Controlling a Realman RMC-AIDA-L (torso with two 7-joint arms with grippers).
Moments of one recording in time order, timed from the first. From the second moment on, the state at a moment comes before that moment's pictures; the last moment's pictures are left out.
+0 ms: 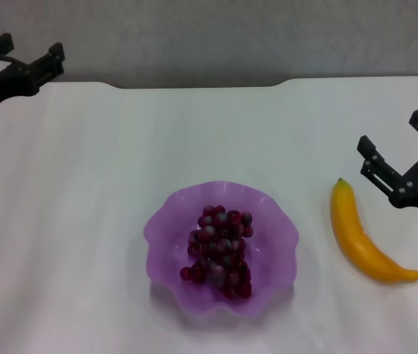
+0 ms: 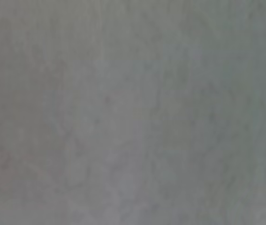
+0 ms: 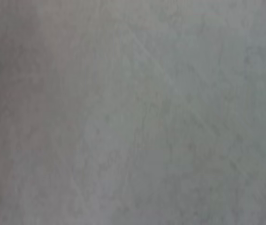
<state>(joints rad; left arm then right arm) -0.12 -2.03 1.47 1.41 1.34 0.39 -1.61 -0.07 2.00 1.26 1.09 -0.14 0.83 -2.91</state>
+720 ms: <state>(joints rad) -0.12 -2.03 1.43 1.12 0.73 0.67 -0.97 -0.08 2.00 1.24 1.23 -0.15 0.58 -2.89</state>
